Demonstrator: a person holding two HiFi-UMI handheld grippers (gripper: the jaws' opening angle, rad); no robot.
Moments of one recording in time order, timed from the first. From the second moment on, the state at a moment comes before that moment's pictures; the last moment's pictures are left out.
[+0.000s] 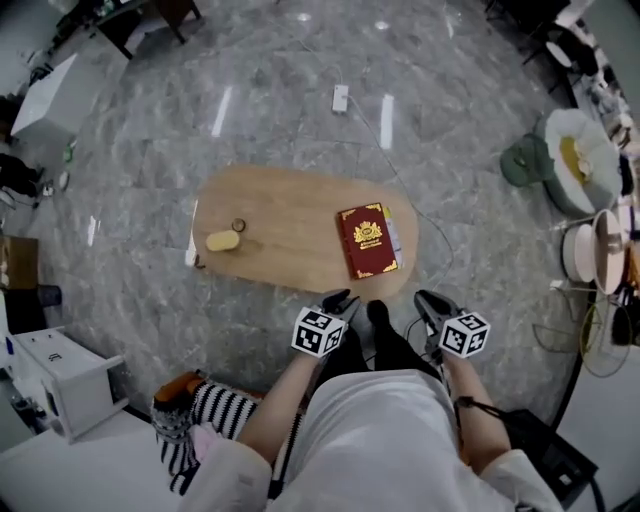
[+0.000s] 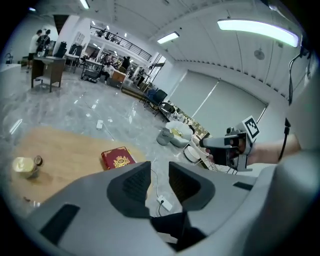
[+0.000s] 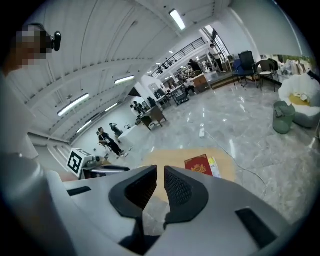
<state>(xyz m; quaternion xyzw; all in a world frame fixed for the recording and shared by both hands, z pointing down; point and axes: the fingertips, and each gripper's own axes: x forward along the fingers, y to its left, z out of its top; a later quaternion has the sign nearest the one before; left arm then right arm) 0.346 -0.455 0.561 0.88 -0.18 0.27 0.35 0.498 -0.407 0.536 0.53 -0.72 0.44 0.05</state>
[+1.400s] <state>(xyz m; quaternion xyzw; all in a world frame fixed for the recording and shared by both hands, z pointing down) 0.357 -0.288 0.456 0.86 -0.35 0.22 0.31 0.549 -0.281 0.459 0.44 -0.82 0.33 0.13</state>
